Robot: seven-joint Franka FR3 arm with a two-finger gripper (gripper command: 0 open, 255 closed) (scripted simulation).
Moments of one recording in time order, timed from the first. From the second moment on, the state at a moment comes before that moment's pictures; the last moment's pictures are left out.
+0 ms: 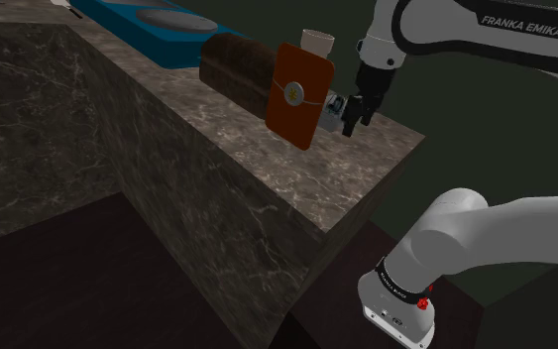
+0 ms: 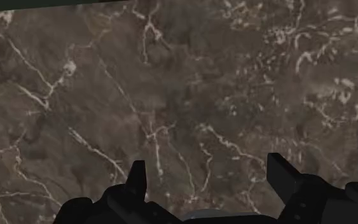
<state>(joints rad) 0.00 -0.80 0.02 -2.43 -0.08 1.58 -0.04</state>
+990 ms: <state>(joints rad) 0.02 -0.49 0.02 -2.05 -0.08 1.44 -0.11</state>
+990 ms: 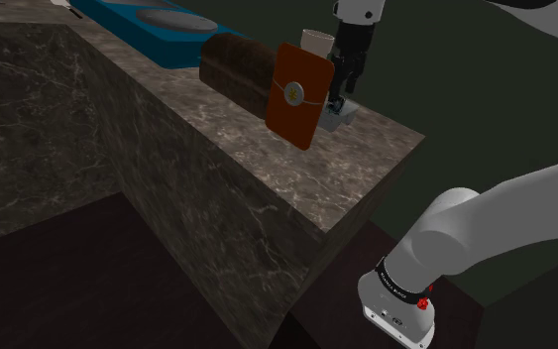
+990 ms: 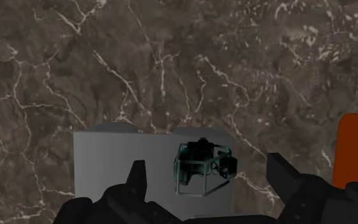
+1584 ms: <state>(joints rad) 0.02 -0.50 0.02 -2.10 -0.08 1.49 -0.11</state>
